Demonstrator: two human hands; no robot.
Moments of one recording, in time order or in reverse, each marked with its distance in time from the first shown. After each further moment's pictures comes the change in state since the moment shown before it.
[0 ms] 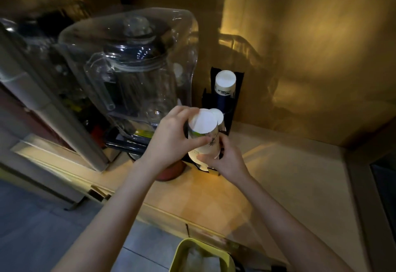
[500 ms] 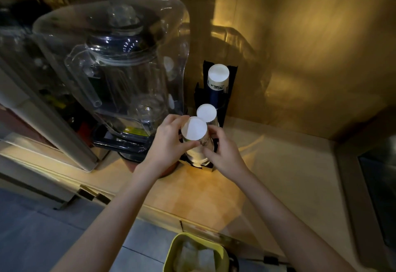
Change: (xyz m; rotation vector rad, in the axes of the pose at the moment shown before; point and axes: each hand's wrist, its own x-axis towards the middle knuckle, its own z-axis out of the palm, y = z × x) left_hand 0.001 -0.031 0.040 -0.014 -0.019 -0.082; right_hand 0.004 -0.003 -0.006 -0.061 0.004 -0.112
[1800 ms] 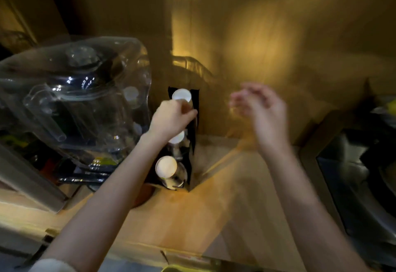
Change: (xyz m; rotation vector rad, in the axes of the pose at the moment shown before) left_hand 0.086 0.099 -0.004 0.055 -0.056 0.063; right_hand -0.012 -0.096 -0.150 0.520 0.528 -0.211
